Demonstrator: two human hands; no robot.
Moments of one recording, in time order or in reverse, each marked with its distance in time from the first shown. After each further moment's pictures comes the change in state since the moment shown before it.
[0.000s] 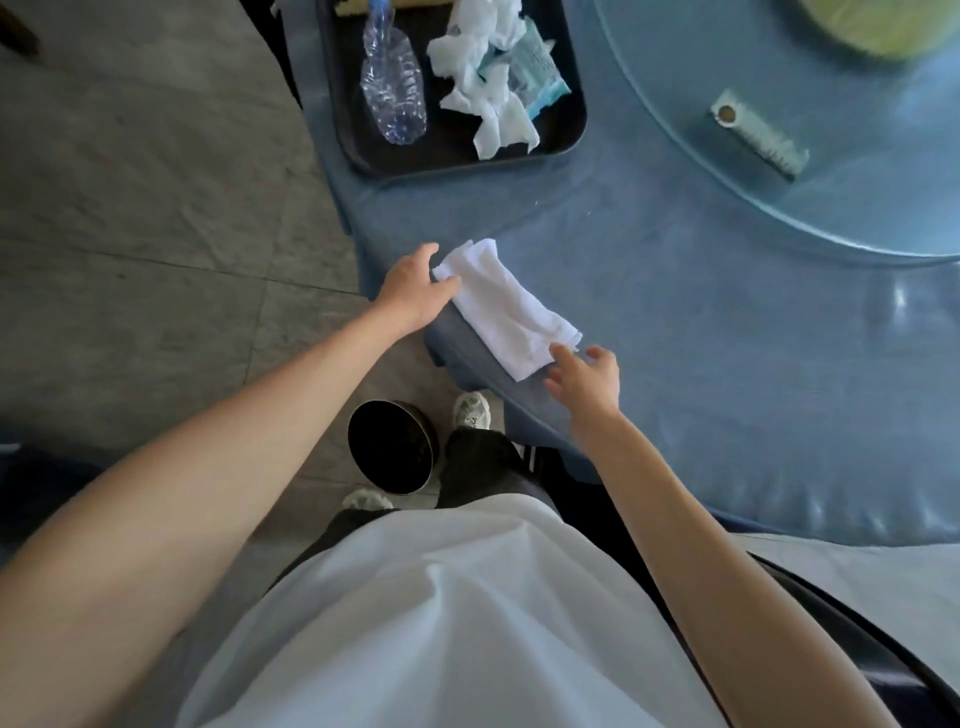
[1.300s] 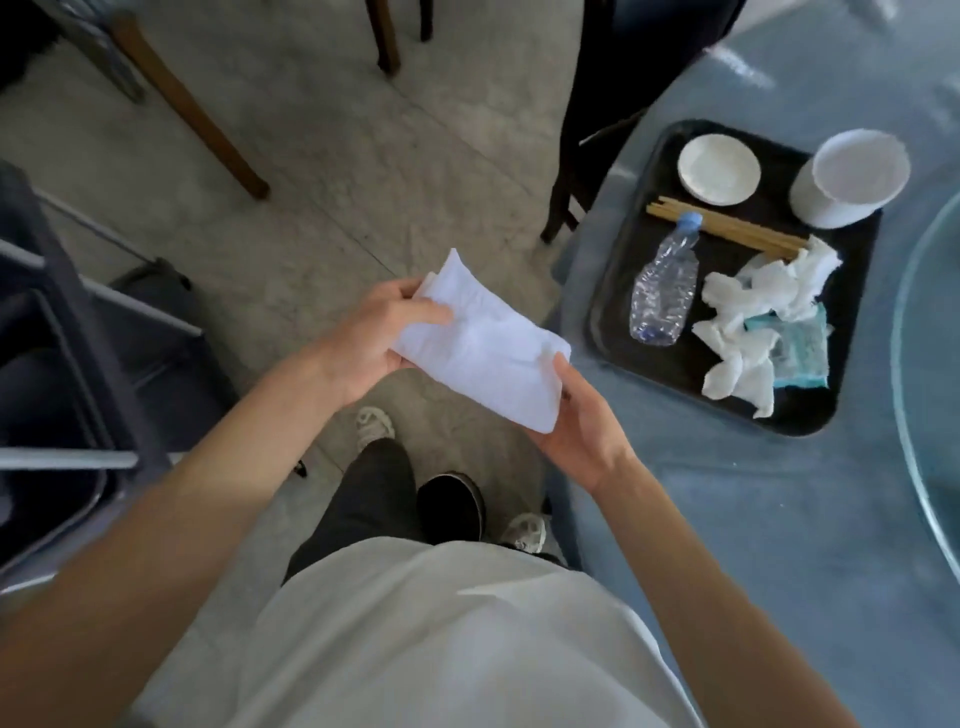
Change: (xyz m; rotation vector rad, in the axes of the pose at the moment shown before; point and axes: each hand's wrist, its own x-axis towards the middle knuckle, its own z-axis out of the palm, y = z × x) left_hand -0.077 -0.073 -0.241 -1.072 0.201 -0.128; right_hand -0.044 -0.147 0.227 -0.025 -1.086 0.196
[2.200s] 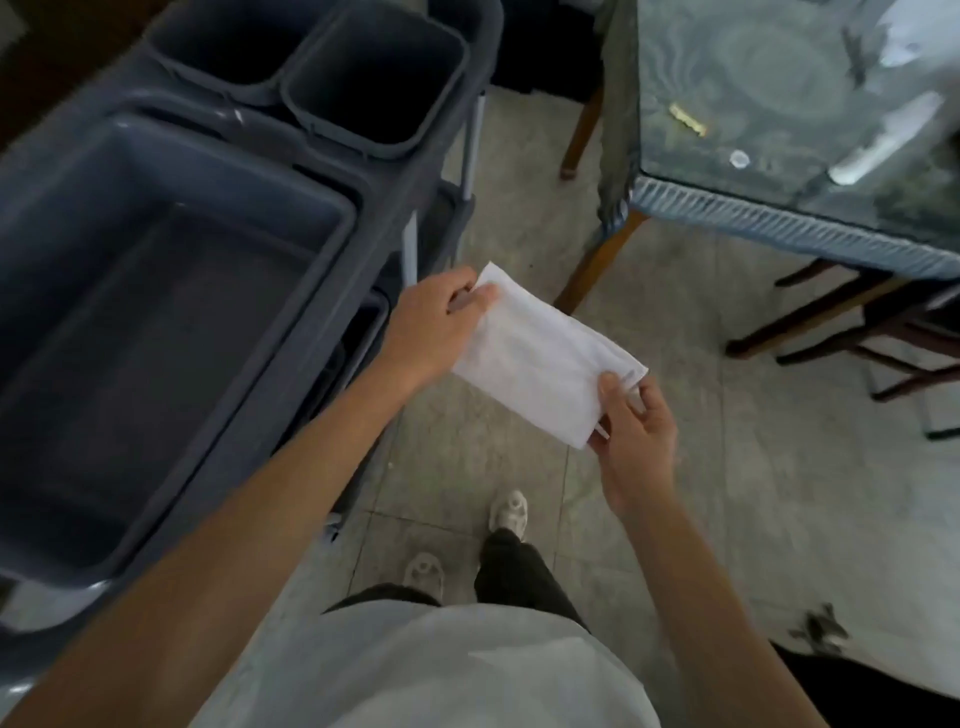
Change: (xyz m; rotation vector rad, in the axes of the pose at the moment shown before) left_hand -0.009 0.058 -0.531 0.132 1.279 0.228; right_hand 0.341 0.028 0.567 -0.916 -0.380 -0.257
